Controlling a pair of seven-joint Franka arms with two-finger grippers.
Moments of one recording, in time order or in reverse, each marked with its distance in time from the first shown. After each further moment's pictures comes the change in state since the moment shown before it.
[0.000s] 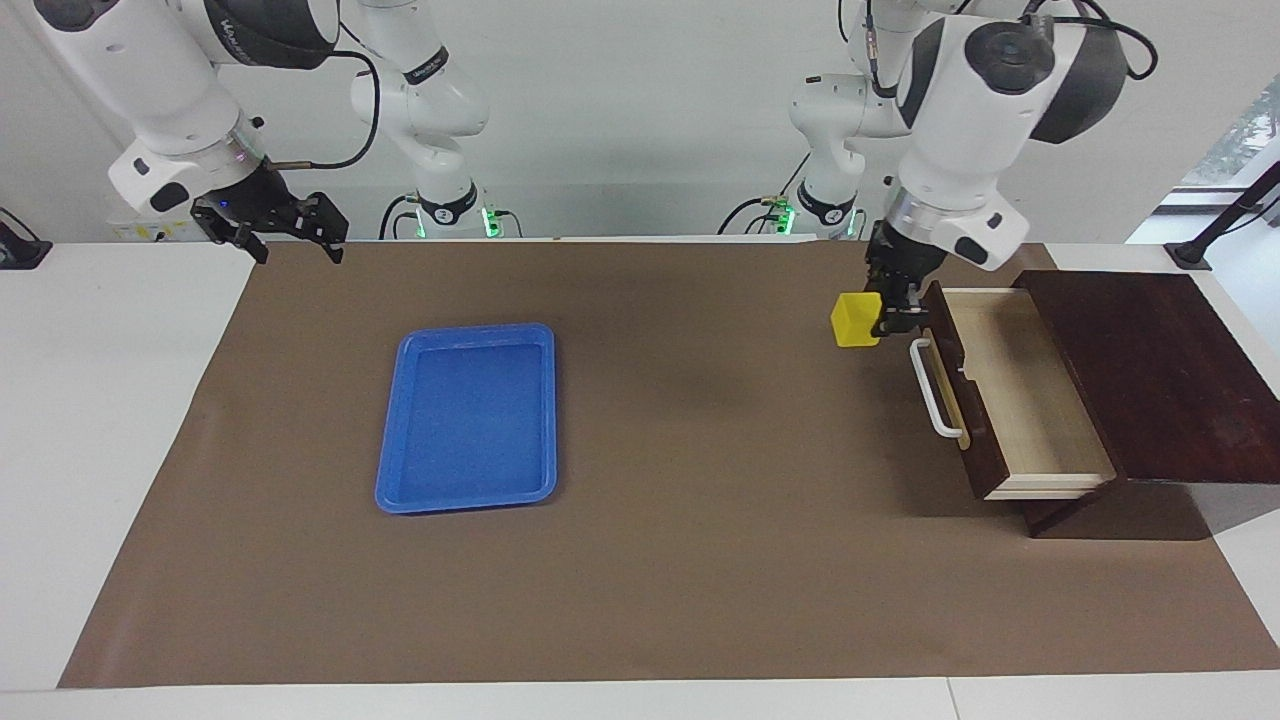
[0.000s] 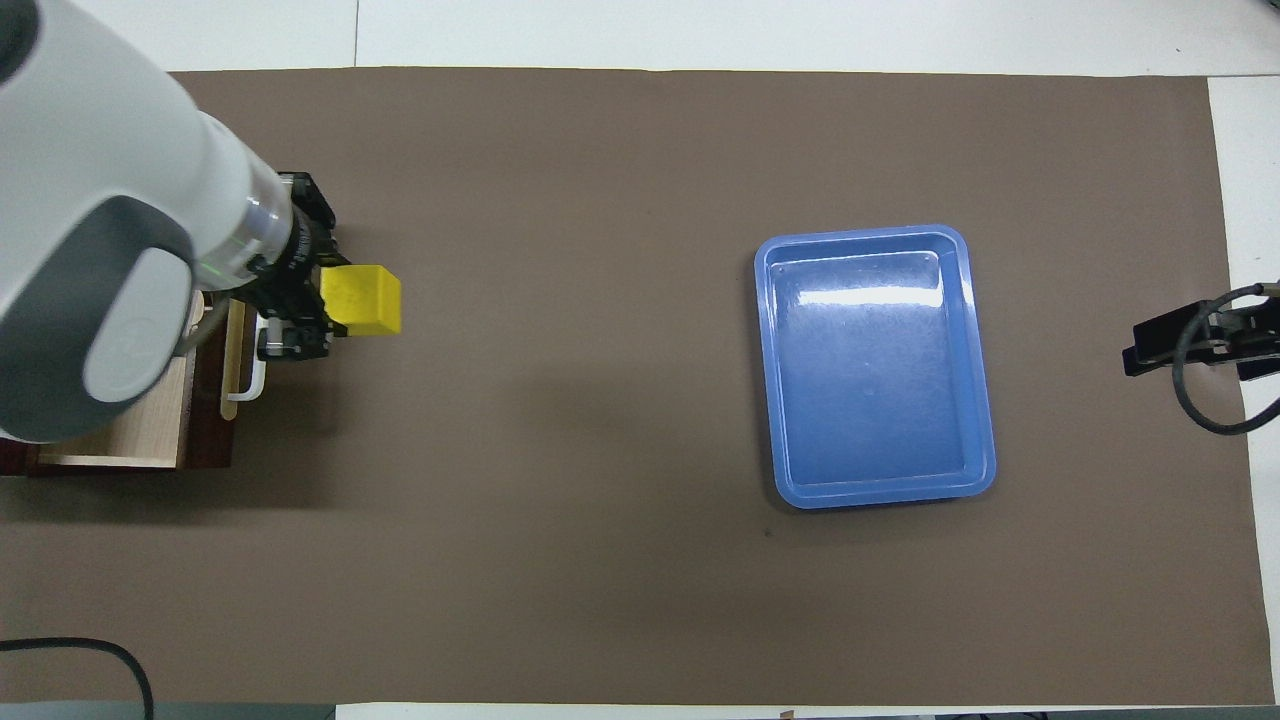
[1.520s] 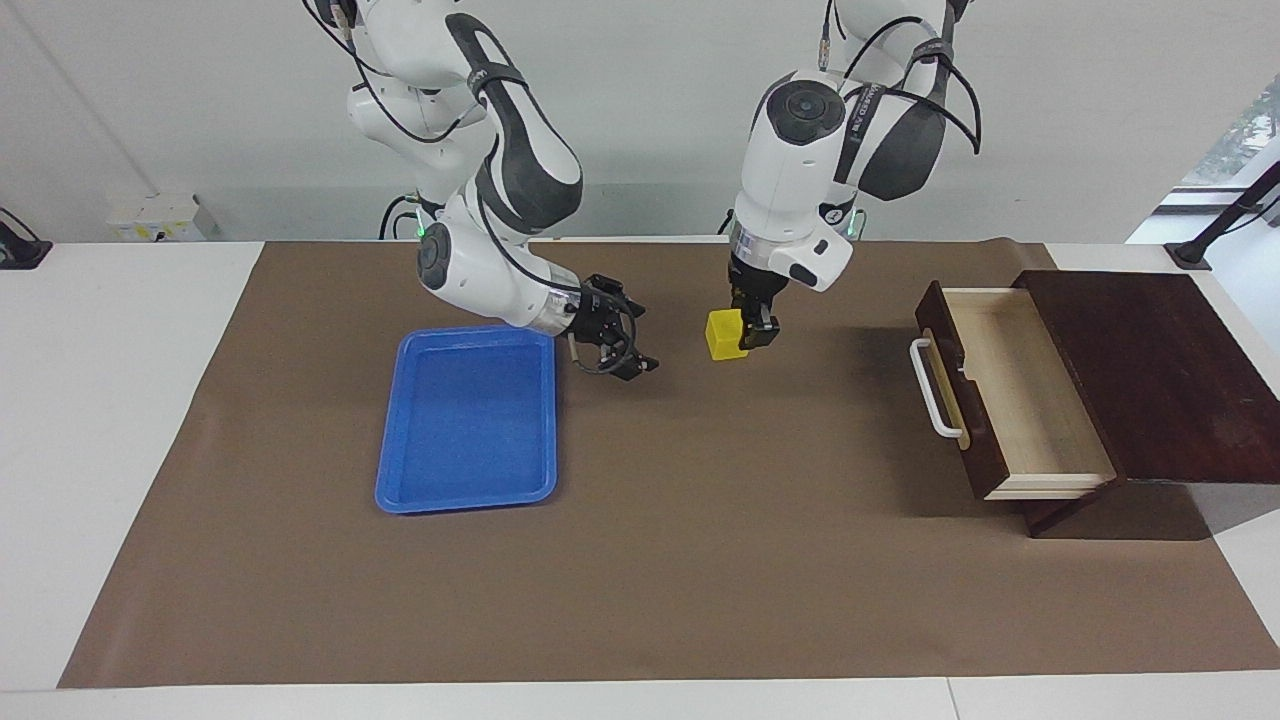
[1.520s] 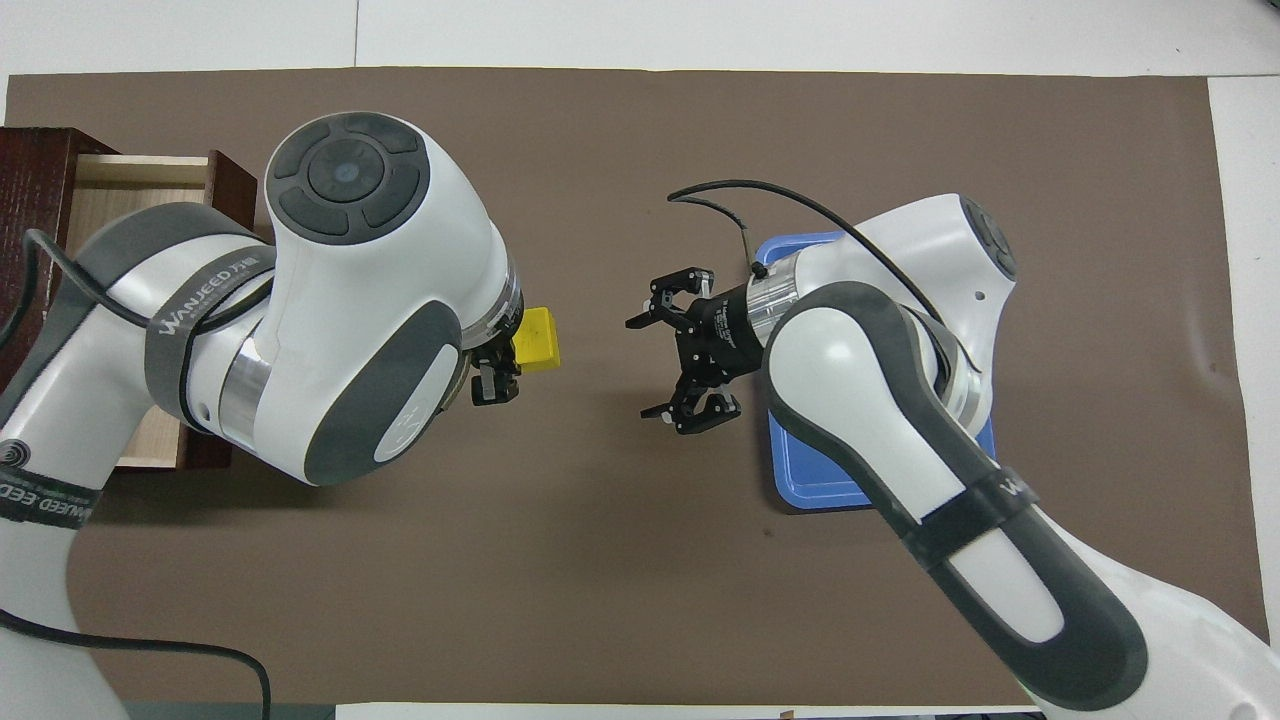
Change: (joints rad) left arm -0.165 0.047 0.003 -0.090 -0.044 0.153 -0.256; right arm 0.487 0.332 0.020 -0.156 0.824 0.618 1.379
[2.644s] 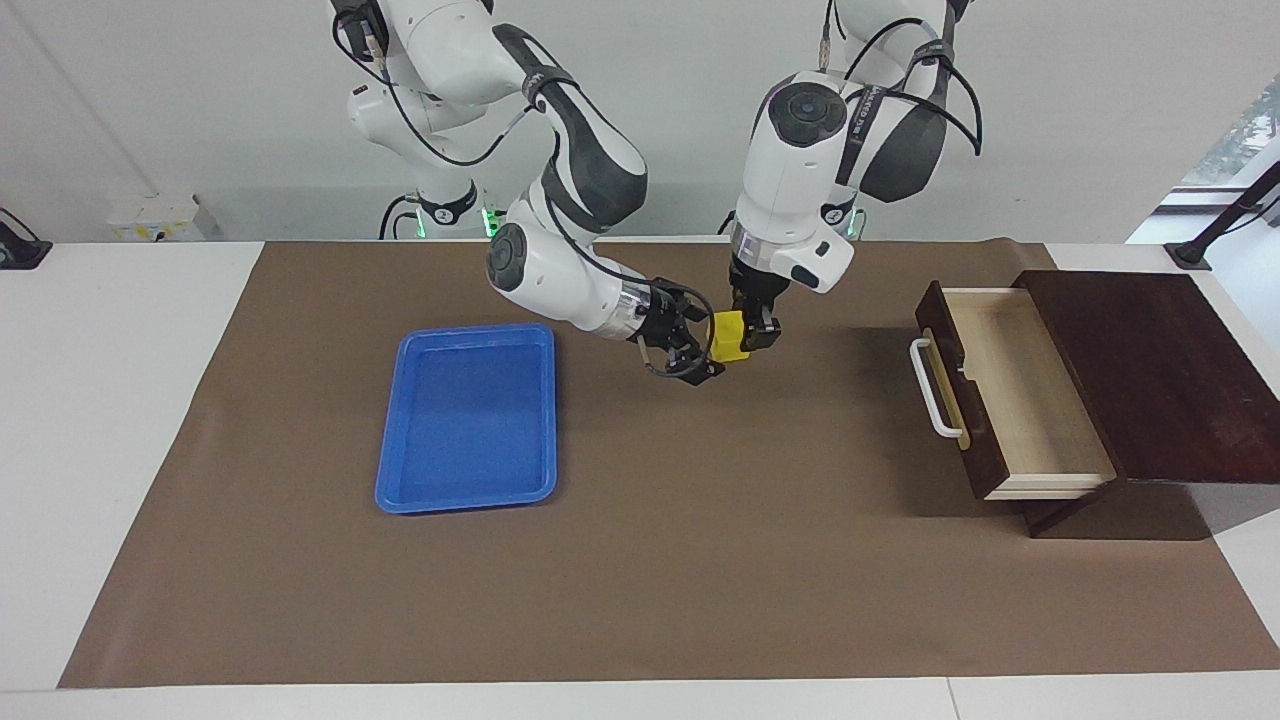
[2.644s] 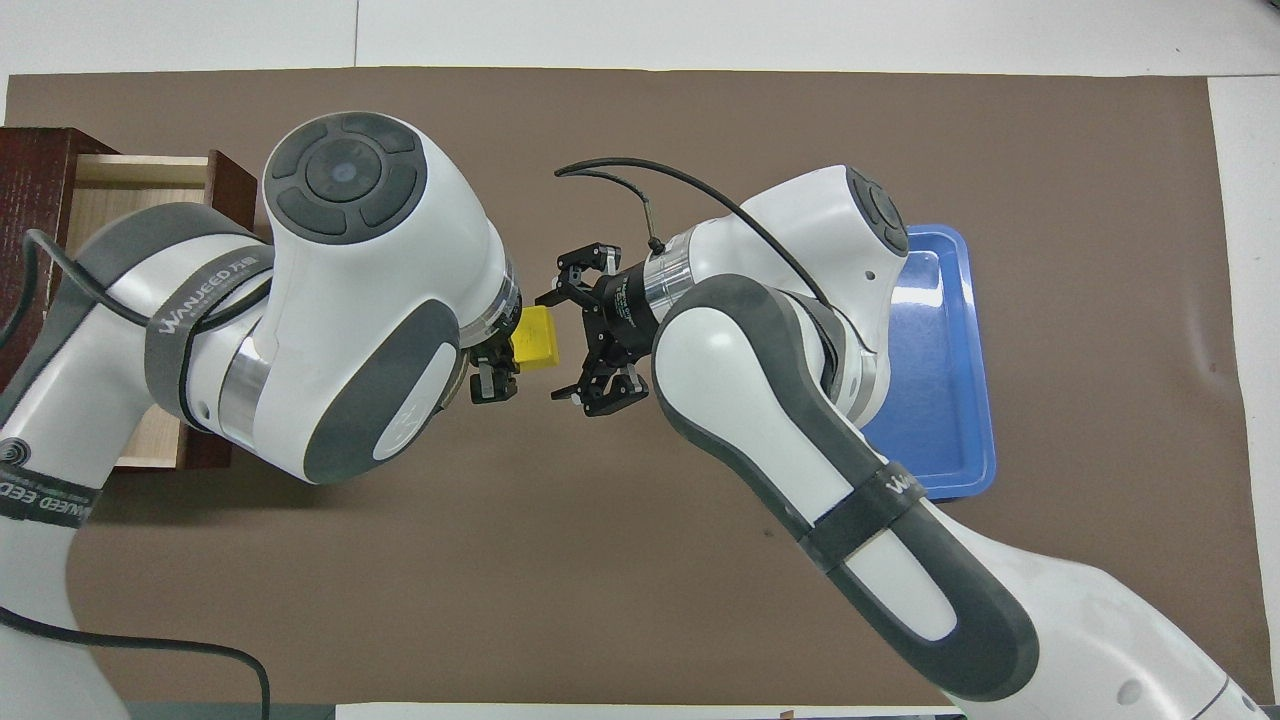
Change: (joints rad) left arm 0.000 0.000 0.003 -0.005 0.000 0.008 0.000; right arm 0.106 0.092 0.000 0.185 -0.012 0.028 0.060
